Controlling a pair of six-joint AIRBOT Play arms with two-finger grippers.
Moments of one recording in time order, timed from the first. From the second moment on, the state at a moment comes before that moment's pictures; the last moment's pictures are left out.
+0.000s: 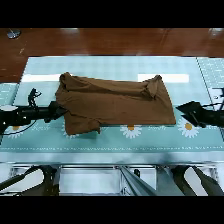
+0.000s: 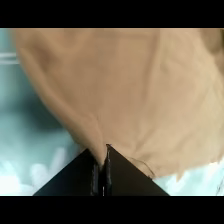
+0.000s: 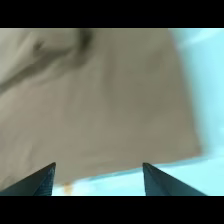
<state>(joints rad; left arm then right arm) 0.32 -1.26 0.59 0.53 -1.00 -1.06 -0.60 -0.86 0.58 -0.82 1.17 1.32</state>
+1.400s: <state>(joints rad) 0.26 -1.23 0.91 0.40 -1.13 -1.02 -0.24 -1.43 1.28 -0.87 1.25 1.44</state>
